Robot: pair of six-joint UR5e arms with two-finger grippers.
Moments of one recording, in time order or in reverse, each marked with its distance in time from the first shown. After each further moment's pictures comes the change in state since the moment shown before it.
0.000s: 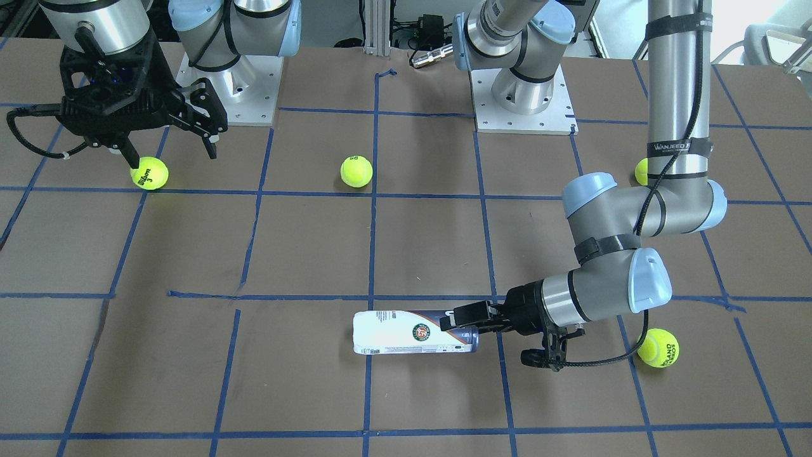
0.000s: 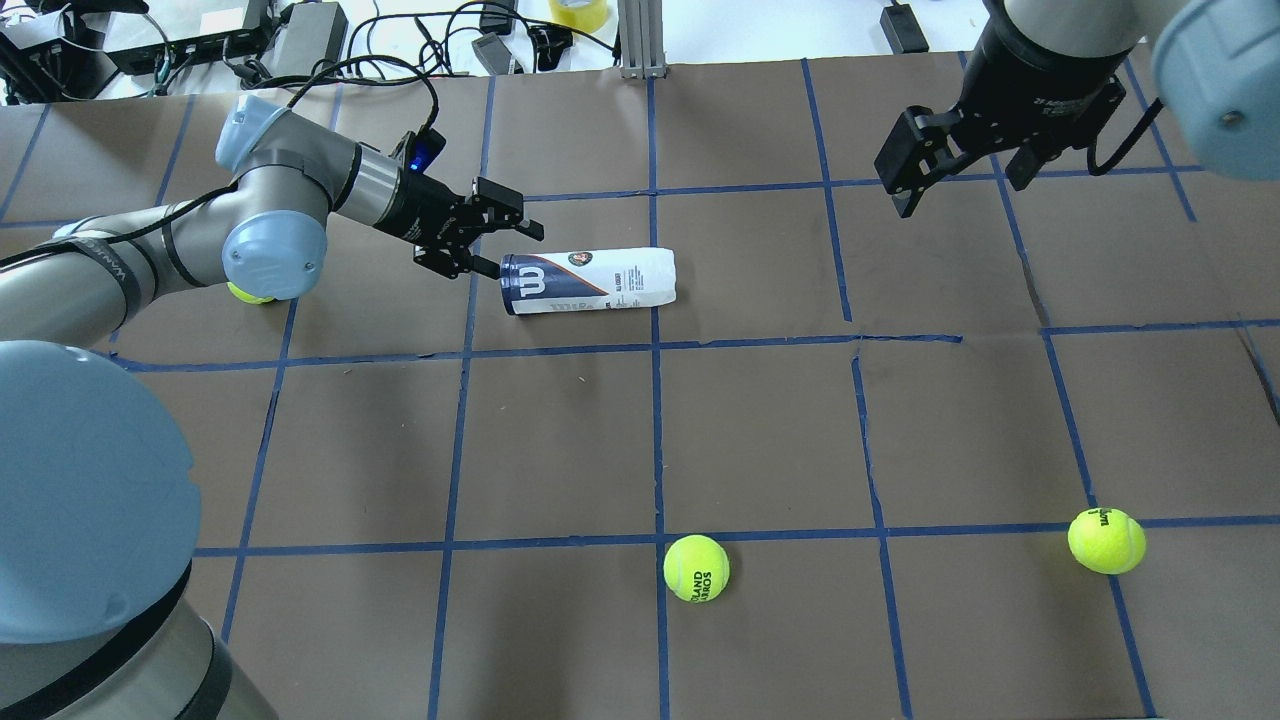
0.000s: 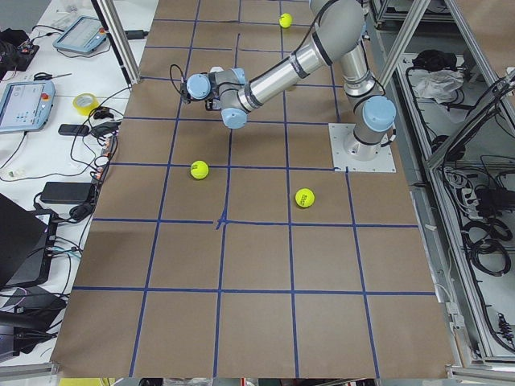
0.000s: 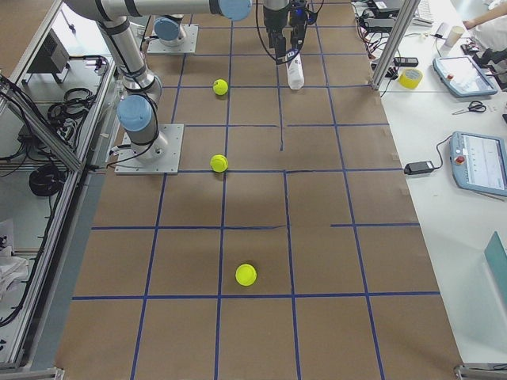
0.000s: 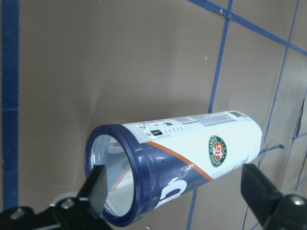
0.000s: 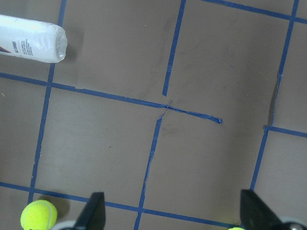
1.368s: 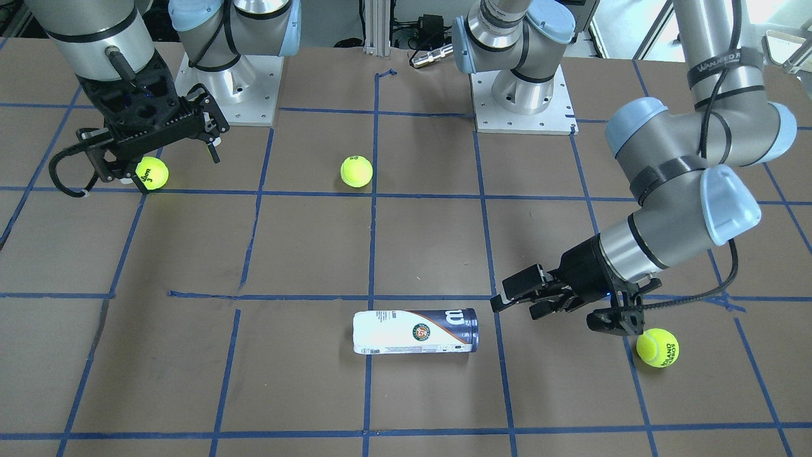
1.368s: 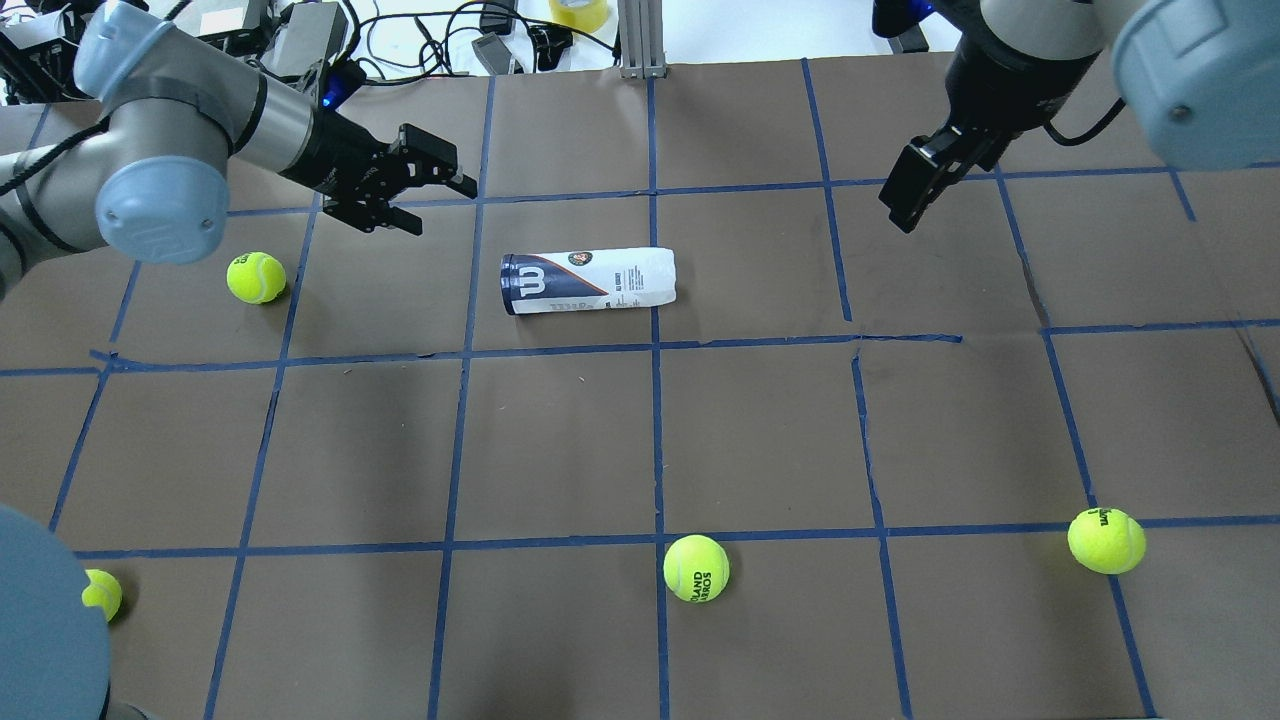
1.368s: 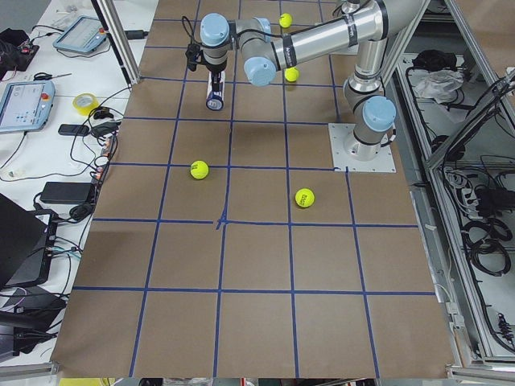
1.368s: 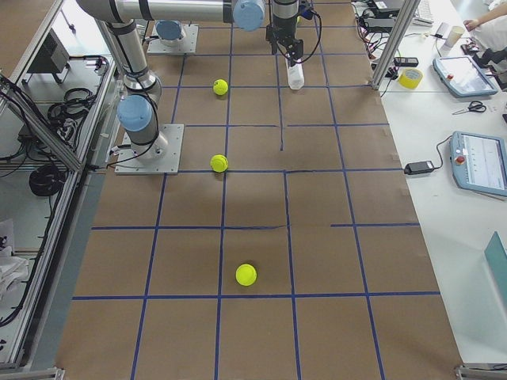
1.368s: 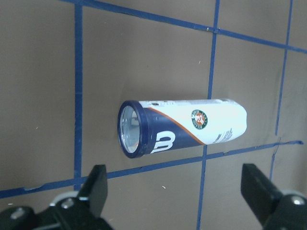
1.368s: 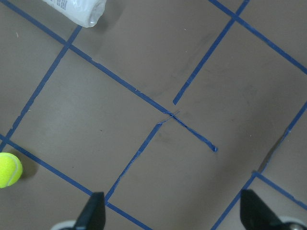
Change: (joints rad) left arm 0.055 0.190 0.024 -0.061 0.154 0.011; right arm 0.003 0.031 -0.001 -0.012 -0.001 -0.379
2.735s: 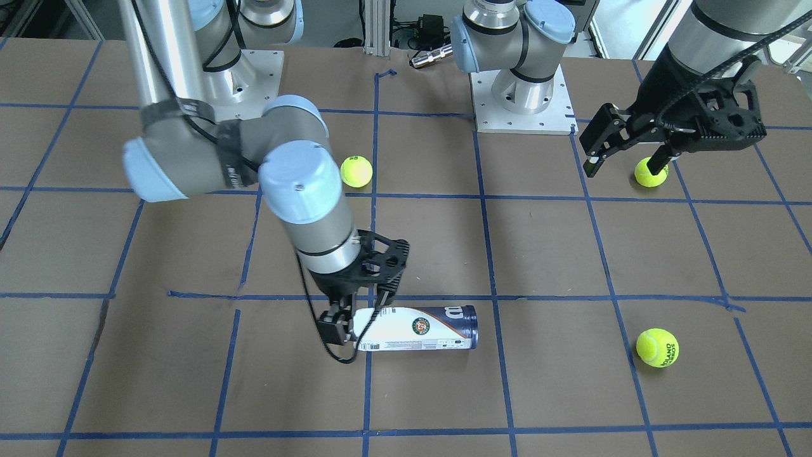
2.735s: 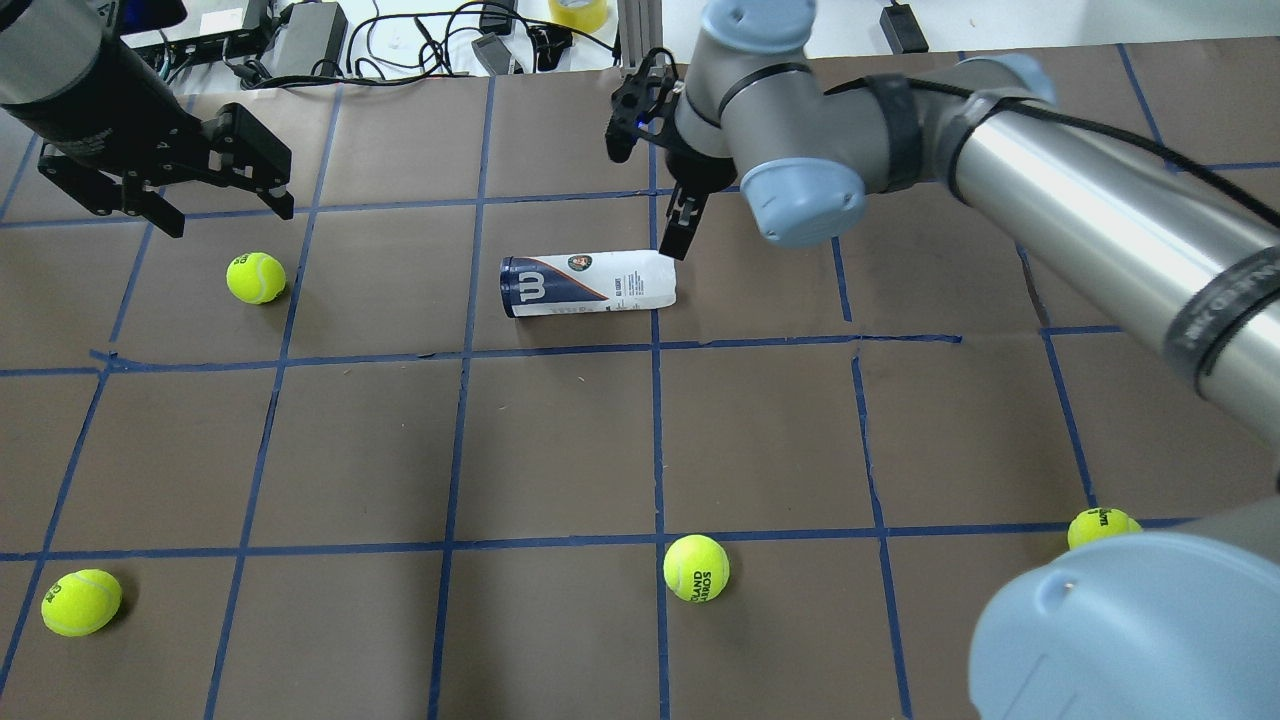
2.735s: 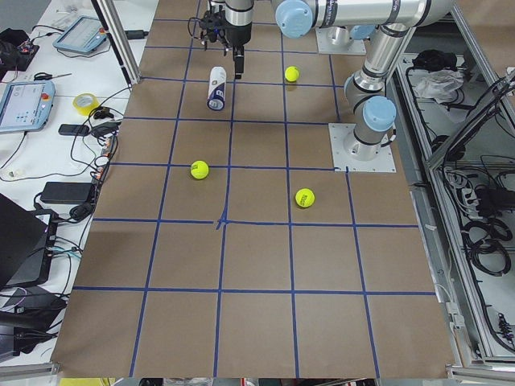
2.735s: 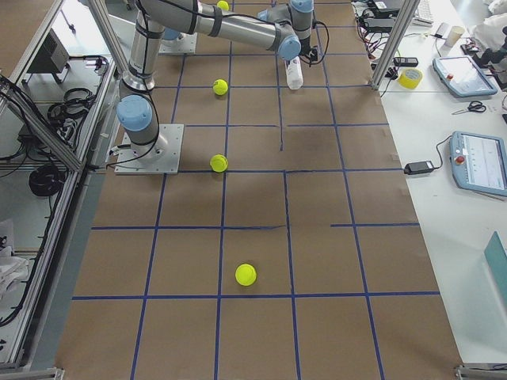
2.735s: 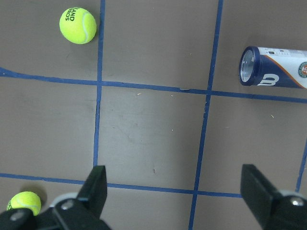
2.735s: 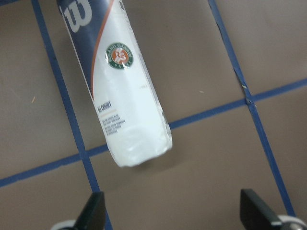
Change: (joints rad) left arm -0.007 0.394 0.105 -0.448 0.555 0.016; right arm 0.198 0.423 -0.042 -0.497 0.186 -0.427
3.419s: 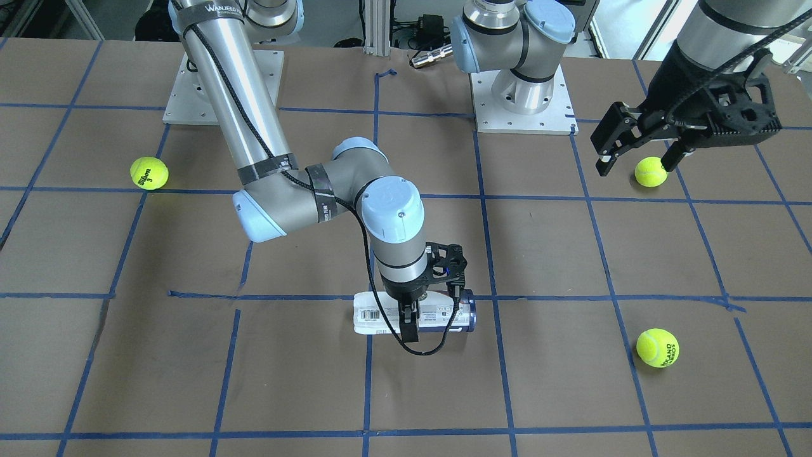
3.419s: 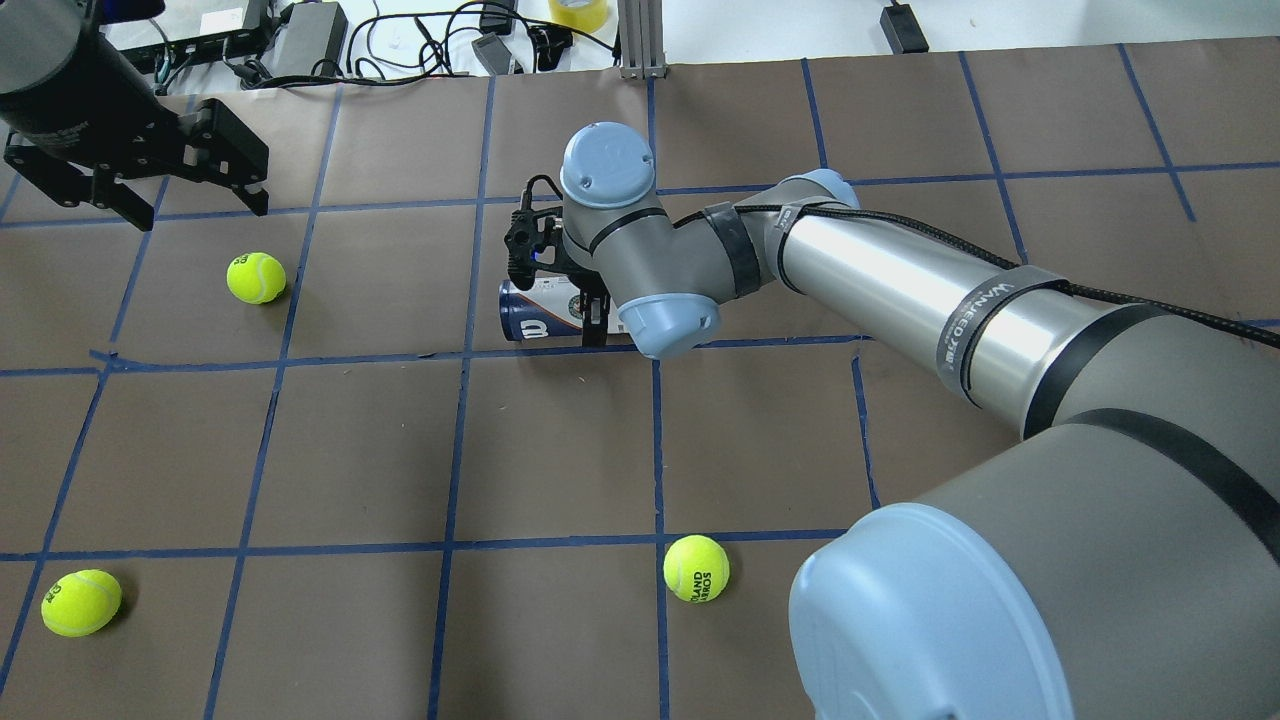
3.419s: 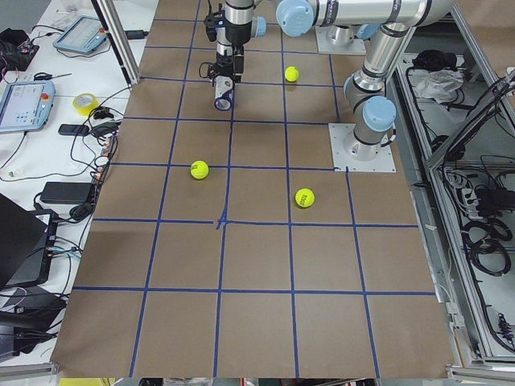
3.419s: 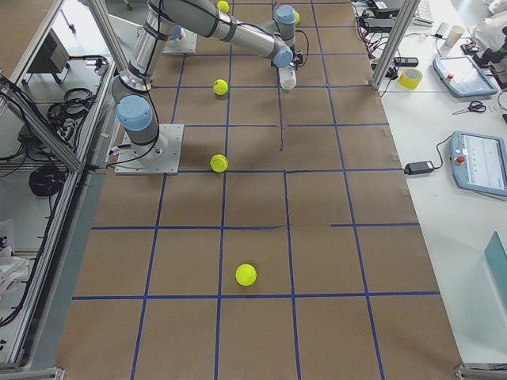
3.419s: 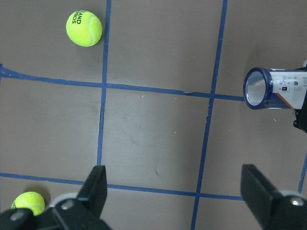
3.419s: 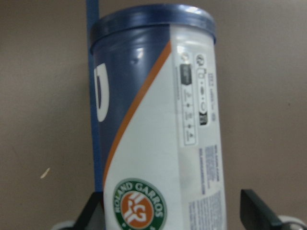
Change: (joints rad) left arm 0.002 0.007 0.022 -0.001 0.067 -0.008; right arm 0.226 0.211 0.011 -0.260 -0.086 -0.061
